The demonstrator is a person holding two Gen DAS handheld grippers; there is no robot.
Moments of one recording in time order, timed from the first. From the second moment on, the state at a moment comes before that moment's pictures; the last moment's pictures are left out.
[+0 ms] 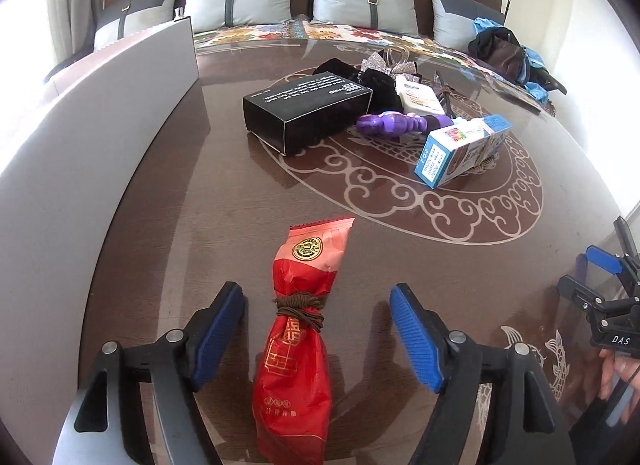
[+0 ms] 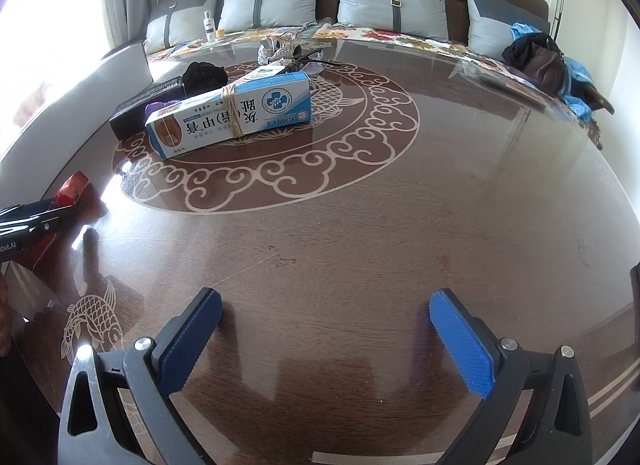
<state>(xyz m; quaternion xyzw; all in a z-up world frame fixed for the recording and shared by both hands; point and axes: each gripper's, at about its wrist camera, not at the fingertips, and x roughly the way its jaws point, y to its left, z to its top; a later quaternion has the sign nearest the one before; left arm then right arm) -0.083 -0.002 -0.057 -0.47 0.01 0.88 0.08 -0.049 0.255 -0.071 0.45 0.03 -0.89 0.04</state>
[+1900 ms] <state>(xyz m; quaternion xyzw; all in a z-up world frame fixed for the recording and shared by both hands) -0.082 0.012 -0.064 -0.46 0.04 0.88 0.08 -0.048 0.254 -0.070 0.45 0.03 -0.89 0.04</state>
